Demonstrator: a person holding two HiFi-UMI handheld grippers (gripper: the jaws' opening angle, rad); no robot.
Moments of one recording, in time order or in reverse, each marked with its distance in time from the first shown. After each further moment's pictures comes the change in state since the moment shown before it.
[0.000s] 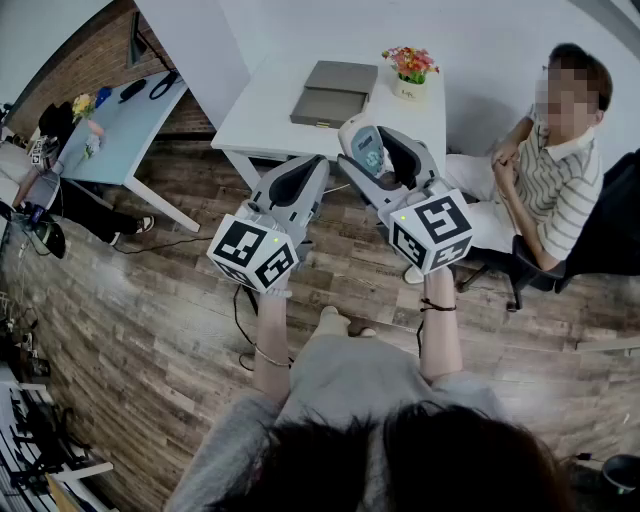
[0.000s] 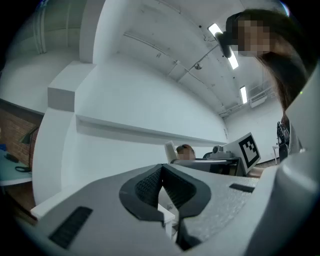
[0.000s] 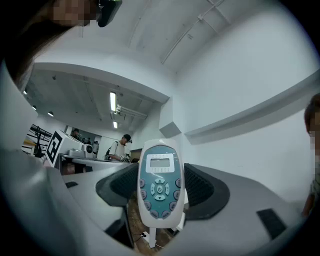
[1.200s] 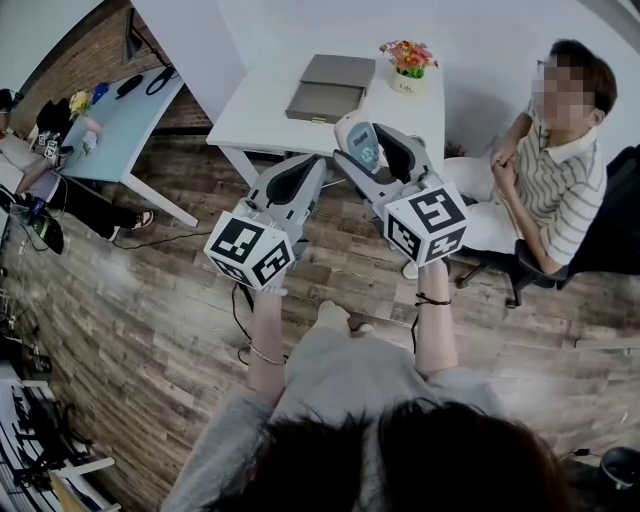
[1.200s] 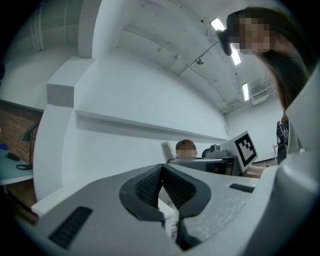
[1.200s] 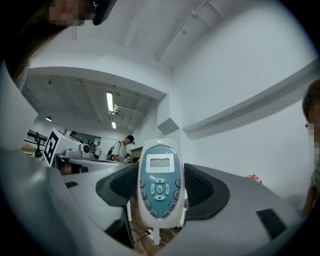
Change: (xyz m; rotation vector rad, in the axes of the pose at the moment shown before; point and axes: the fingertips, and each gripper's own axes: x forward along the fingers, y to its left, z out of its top) left arm 0.011 0.001 -0.017 -0.008 0.056 0.009; right arm 0.006 -0.016 -0.019 0.053 0.032 0.003
